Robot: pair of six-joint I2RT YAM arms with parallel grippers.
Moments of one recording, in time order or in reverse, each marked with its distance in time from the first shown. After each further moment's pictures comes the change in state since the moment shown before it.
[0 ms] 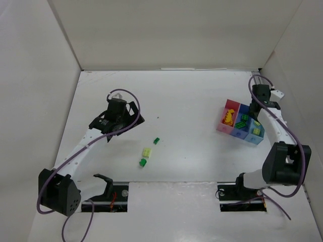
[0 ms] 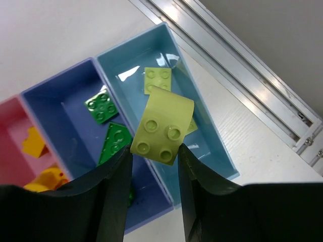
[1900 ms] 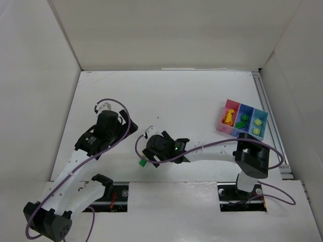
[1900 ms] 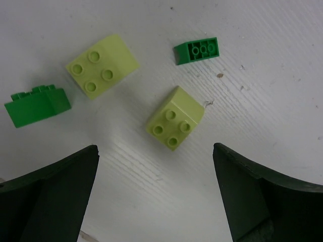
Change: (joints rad) left arm -0.041 -0.288 -0.053 -0.177 -0.084 -0.109; right arm 1.347 0.334 0.060 0.239 -0.169 -0.234
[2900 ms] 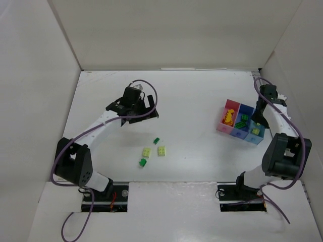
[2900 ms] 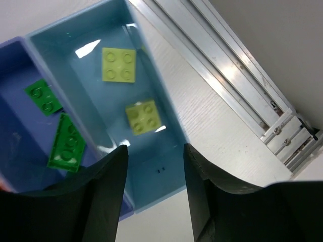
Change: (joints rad) left arm -0.019 0.621 0.262 0.275 0.233 0.275; right arm -1.477 -0.216 0.010 -0.375 0.083 0.114
